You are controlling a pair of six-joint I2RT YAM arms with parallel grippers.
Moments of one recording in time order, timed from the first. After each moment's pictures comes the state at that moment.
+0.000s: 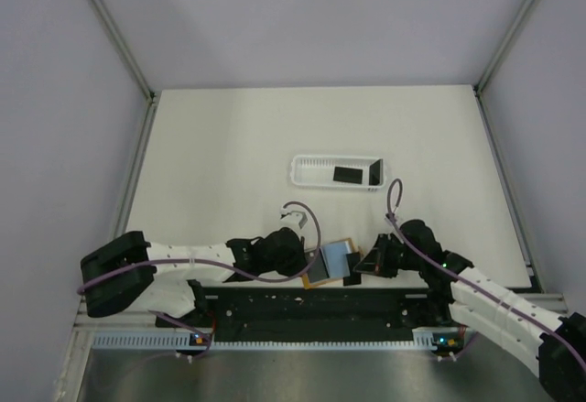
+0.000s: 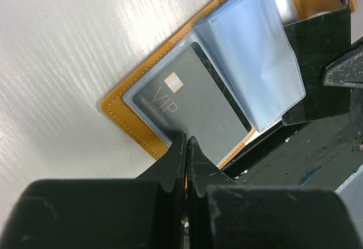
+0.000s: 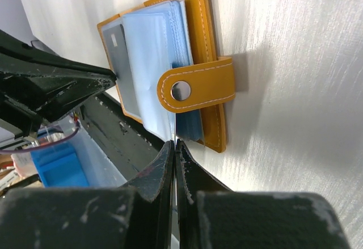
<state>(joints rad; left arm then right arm) -1.15 1.30 0.47 0.02 -0.10 -0.85 0.62 0.68 0.11 -0.16 -0.42 0.95</state>
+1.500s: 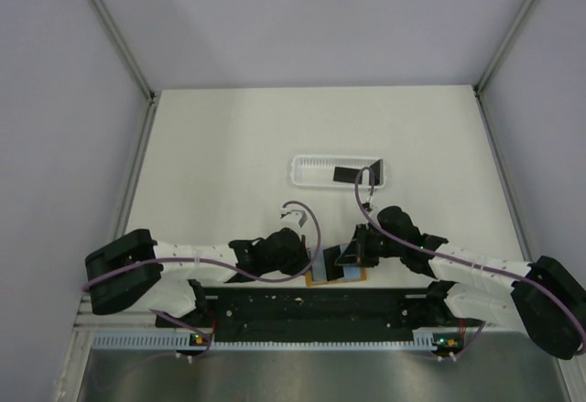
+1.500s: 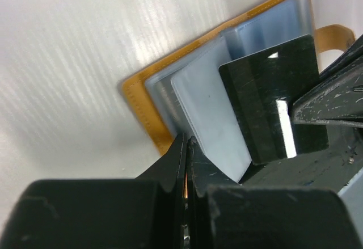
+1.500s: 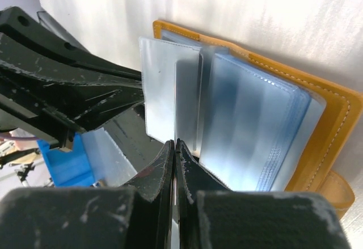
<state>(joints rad) -1.15 1.33 0.45 0.12 -0.12 -0.89 0.73 1.04 0.26 0.09 -0.46 0.95</state>
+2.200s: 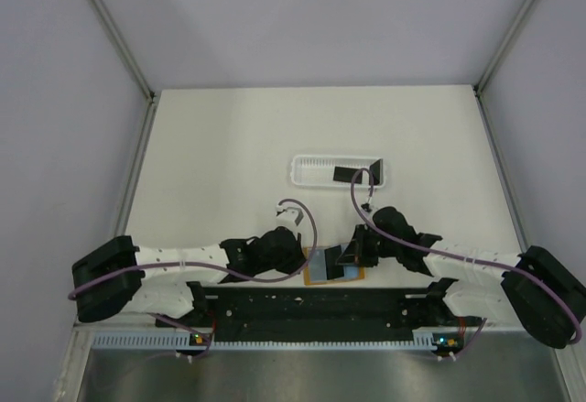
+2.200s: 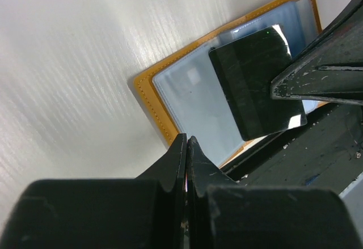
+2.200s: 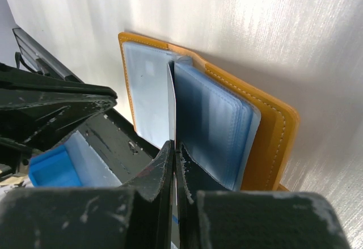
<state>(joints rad) -1.15 1.20 0.46 -0.01 -0.17 -0.83 0.75 1.12 0.27 0.09 -0.36 0.95</state>
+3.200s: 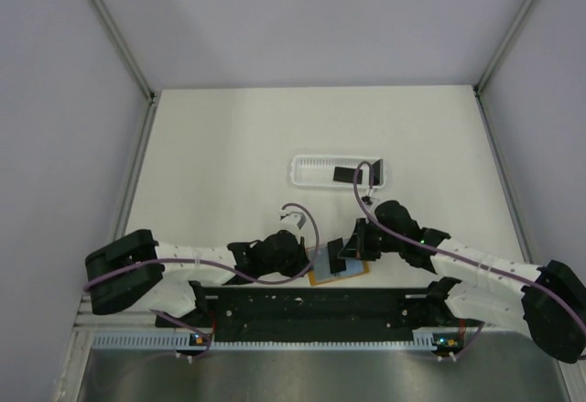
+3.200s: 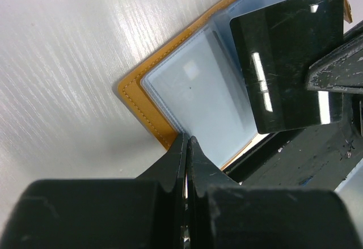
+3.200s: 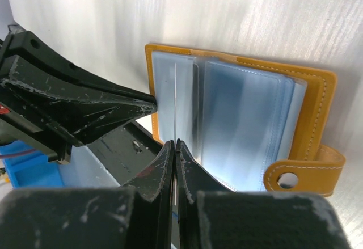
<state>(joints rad) -1.15 1.33 0.41 0.18 -0.10 -0.88 0.75 1.02 0.36 -0.07 -0.33 0.86</state>
